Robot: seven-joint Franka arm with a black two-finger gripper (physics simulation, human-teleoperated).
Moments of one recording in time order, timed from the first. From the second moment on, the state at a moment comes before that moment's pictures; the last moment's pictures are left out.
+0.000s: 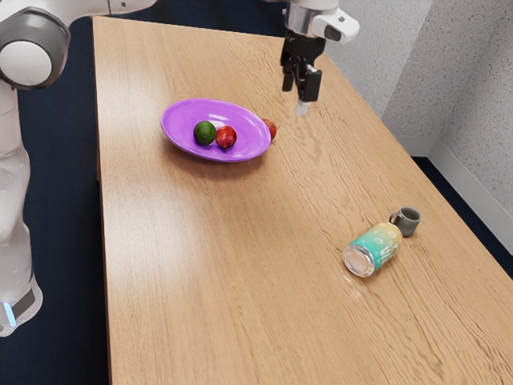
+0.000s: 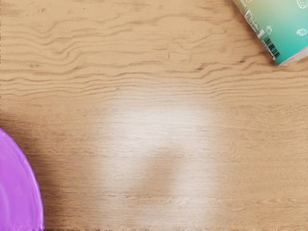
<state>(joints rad) -0.07 -0.01 0.07 -1.39 0.02 1.49 0.00</state>
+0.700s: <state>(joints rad) -0.04 0.05 0.25 -1.12 -0.02 1.30 0.00</state>
